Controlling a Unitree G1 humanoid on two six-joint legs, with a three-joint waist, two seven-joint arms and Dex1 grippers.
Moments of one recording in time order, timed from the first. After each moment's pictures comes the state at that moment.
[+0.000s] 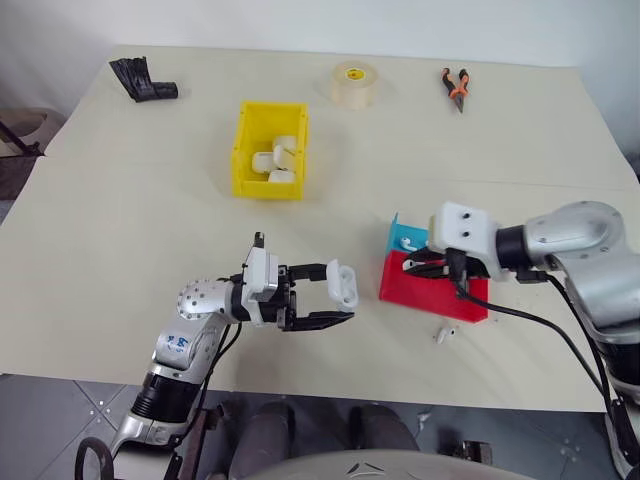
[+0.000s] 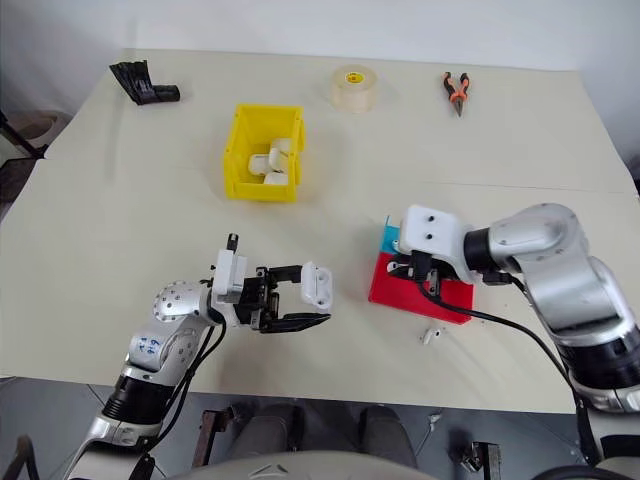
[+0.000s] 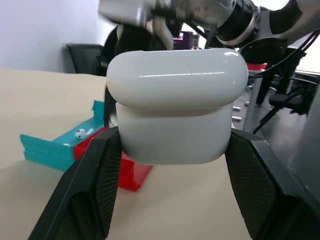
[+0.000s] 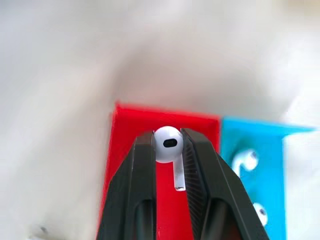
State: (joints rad) left arm -0.30 0.36 -0.14 -0.10 -0.49 0.08 -1.15; right arm -0.52 -0.87 0.10 -0.40 0.17 0.73 1.25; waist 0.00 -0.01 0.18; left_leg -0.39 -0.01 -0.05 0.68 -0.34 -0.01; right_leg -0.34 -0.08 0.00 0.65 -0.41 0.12
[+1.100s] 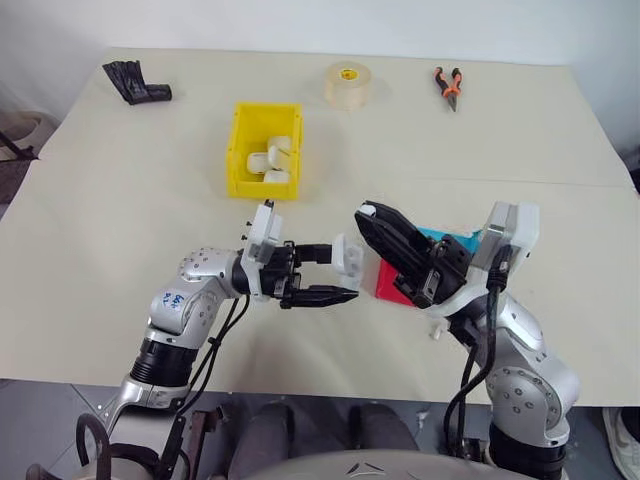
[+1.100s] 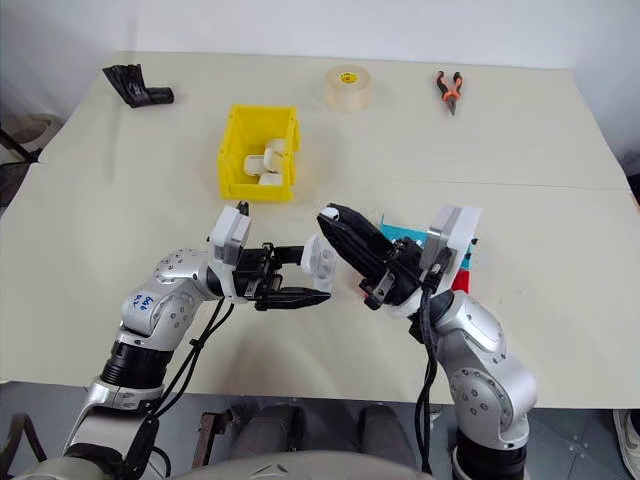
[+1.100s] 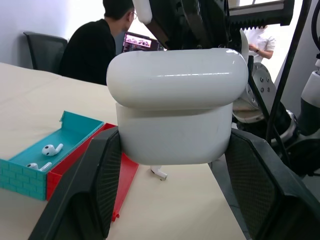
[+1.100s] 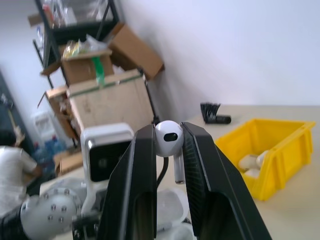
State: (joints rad) left arm -0.47 0.36 -0.11 -0.07 -0.62 0.40 -1.19; right arm -0.12 -0.12 -0.07 -0.72 0.74 0.53 0.58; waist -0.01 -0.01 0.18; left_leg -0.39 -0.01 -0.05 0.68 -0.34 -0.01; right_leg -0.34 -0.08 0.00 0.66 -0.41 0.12
